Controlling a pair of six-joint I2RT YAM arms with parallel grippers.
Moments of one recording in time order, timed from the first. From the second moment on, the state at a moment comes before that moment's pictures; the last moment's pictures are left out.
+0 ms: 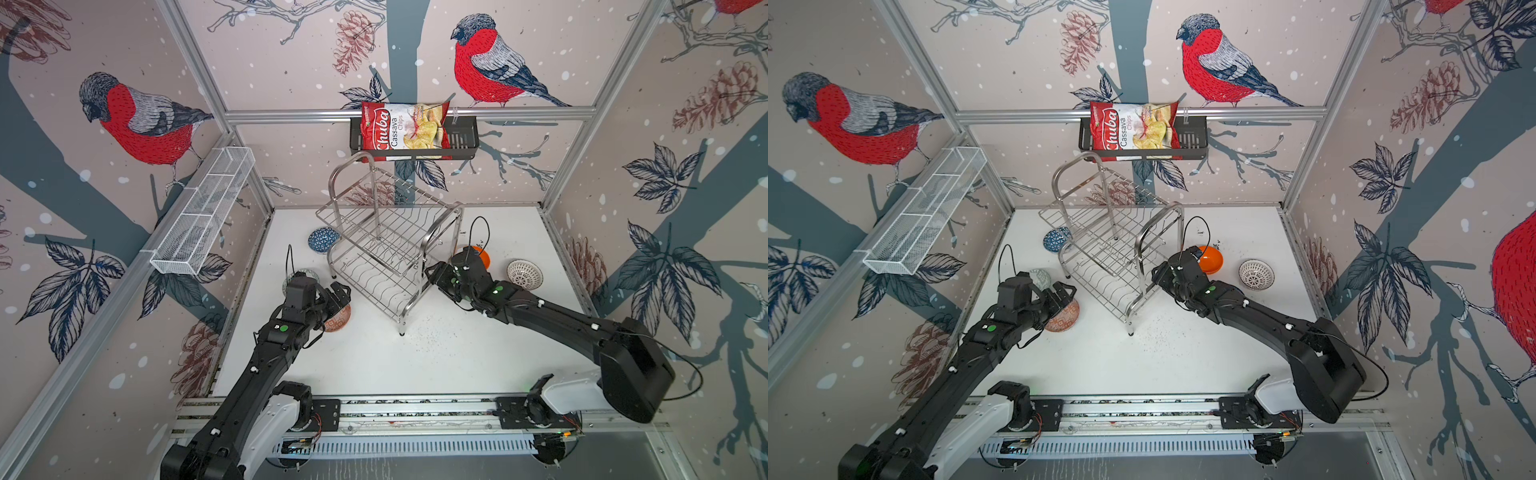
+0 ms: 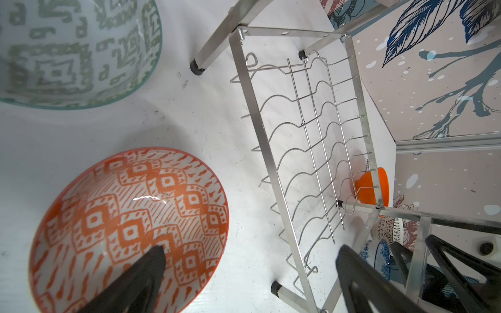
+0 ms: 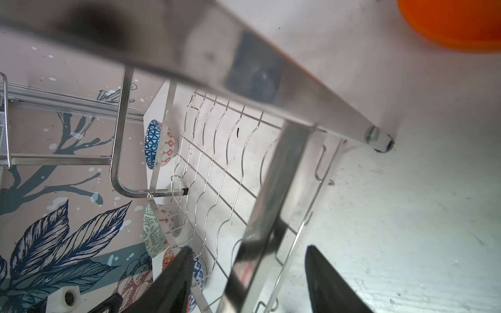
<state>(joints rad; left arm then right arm) -0.21 0.85 0.55 -0.43 0.18 -0.88 0.73 1.41 0.87 -0.10 0.03 1.11</state>
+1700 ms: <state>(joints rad) -0.36 1.11 0.71 -0.34 0.05 -0.88 0.33 1.96 1.53 -0.30 -0.23 0.45</state>
